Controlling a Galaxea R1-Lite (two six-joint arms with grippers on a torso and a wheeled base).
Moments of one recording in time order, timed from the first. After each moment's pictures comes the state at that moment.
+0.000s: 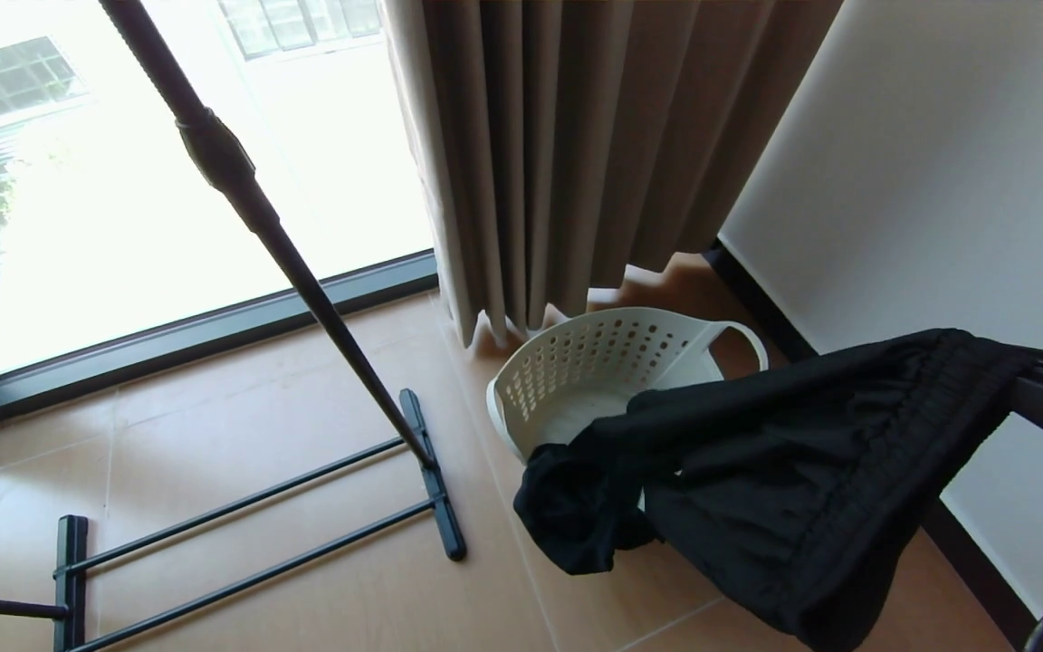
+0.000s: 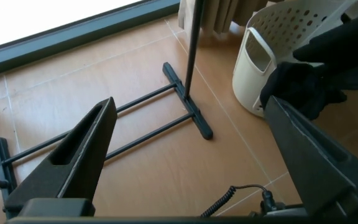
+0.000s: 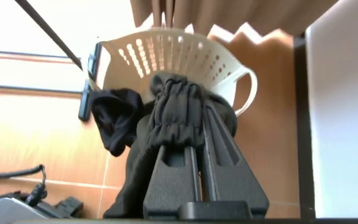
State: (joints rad) left arm 0.00 0.00 0.00 0.02 -0.10 0.04; right arm 0.52 1.04 -0.67 -0.19 -0.18 -0.18
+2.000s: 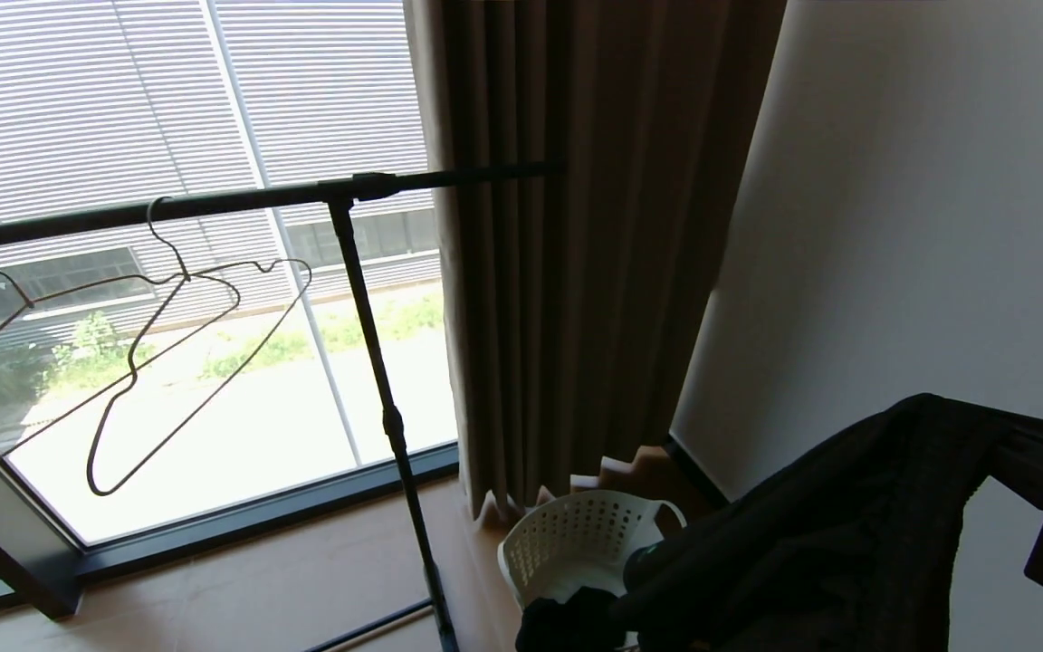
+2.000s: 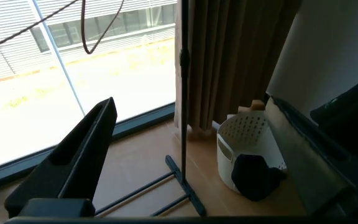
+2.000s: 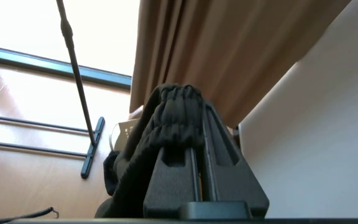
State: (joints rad) left arm 0.00 0.00 0.00 0.02 -0.13 0.03; right arm 0.53 1.02 -0.51 -0.31 -0.14 -0.18
